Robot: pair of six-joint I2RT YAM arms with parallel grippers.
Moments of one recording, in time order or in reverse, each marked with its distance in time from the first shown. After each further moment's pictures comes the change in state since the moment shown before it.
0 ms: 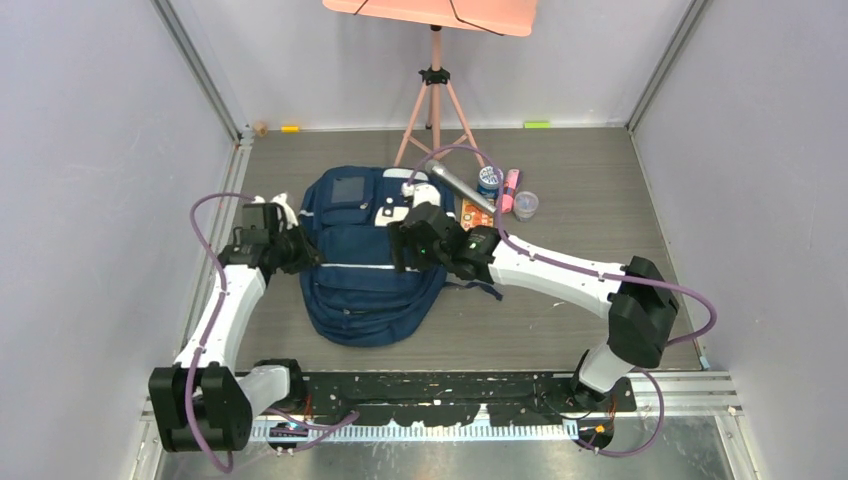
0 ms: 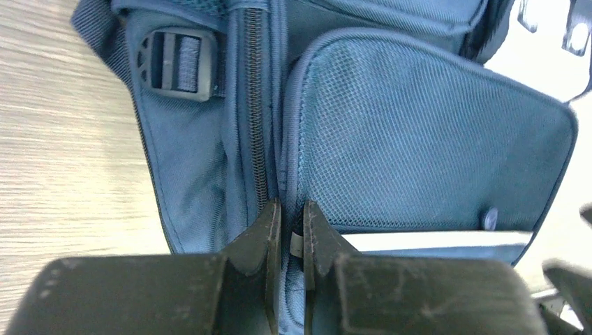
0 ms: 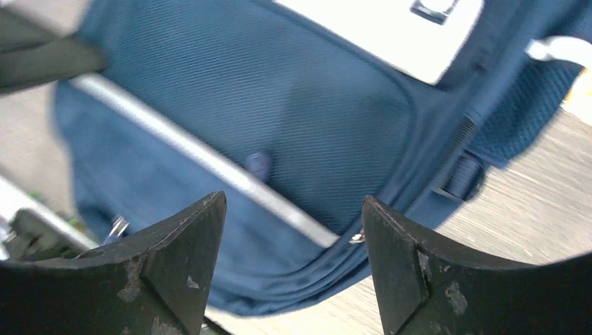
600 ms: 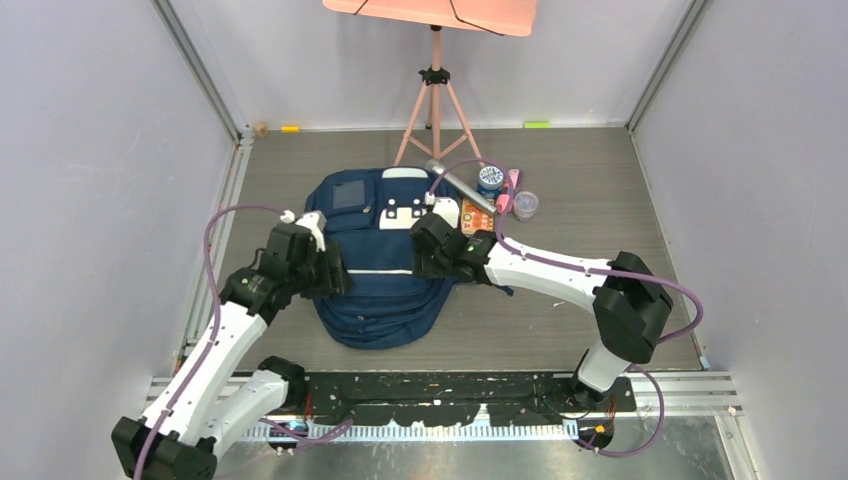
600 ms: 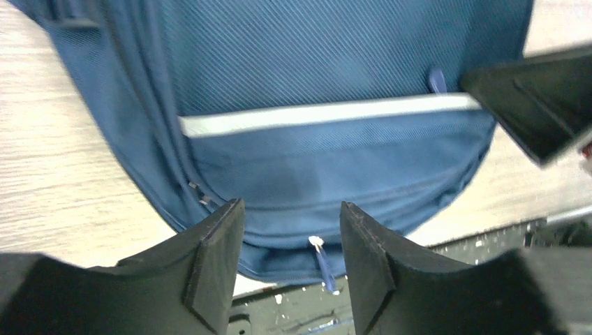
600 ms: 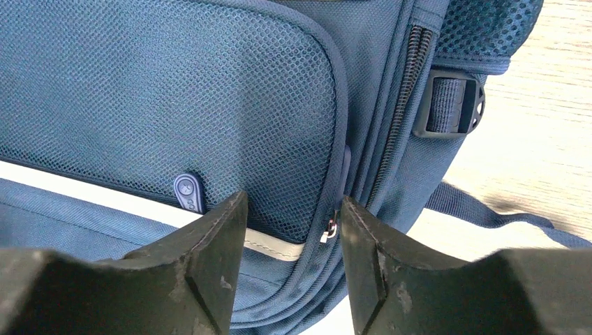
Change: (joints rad) left arm -0.375 -0.260 -0.016 -0.188 -0.196 -0.081; right arm -0.073 0.039 -0.106 -0.088 0.081 0.231
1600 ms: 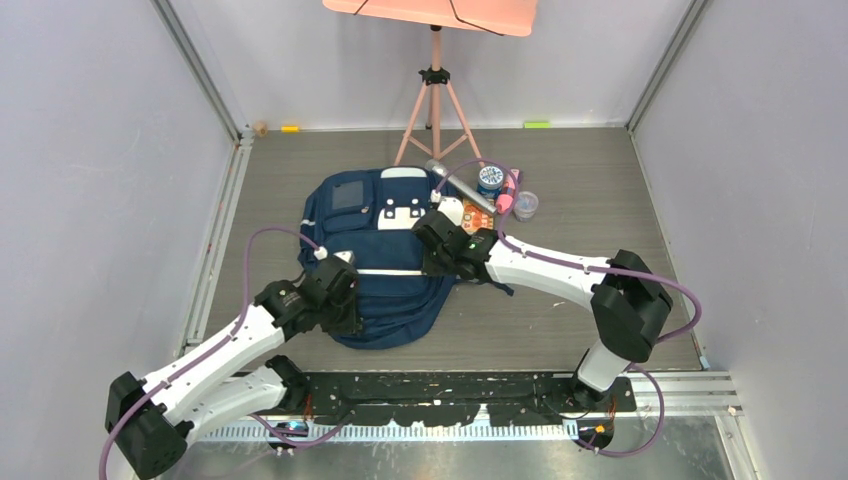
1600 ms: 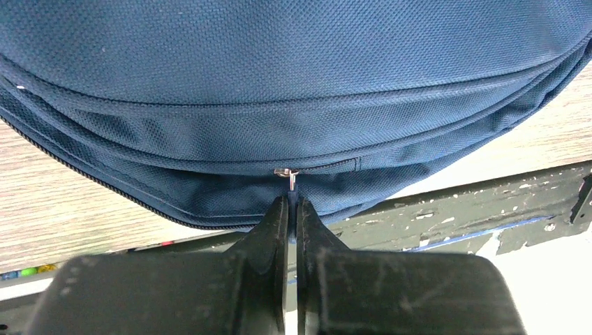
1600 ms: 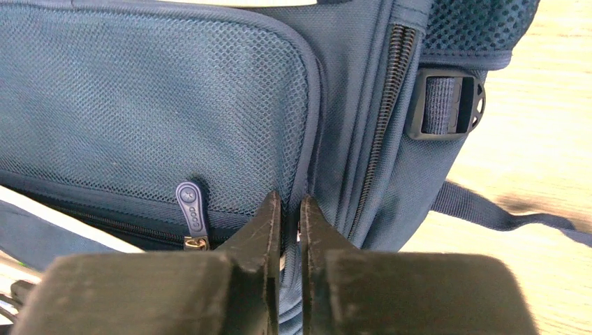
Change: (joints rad) left arm -0.418 0.037 -0.138 -0.080 -0.124 -0.334; right arm -0.023 0.008 -0.010 0.021 -0.026 0.066
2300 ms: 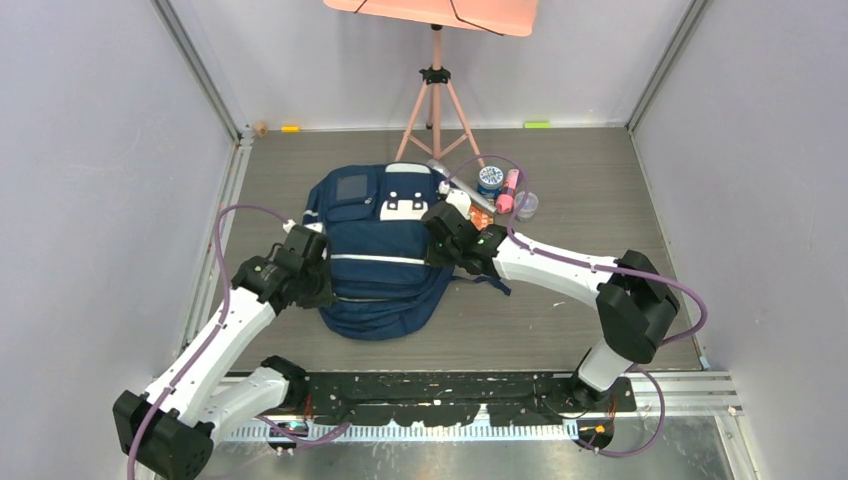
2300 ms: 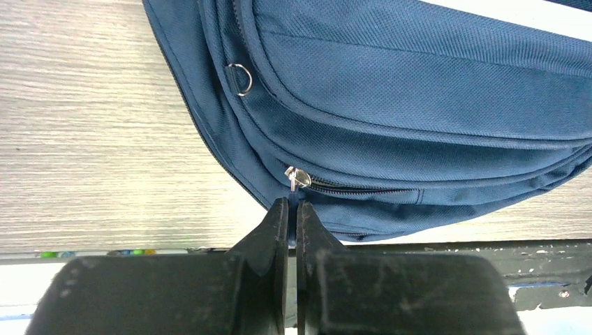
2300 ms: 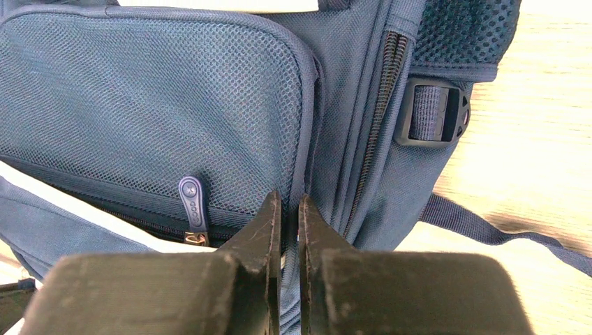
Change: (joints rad) left arm 0.293 0.043 0.170 -0.130 -0.063 0.212; right arm -0.067 -0.023 -0.031 0.080 -0.020 -0.003
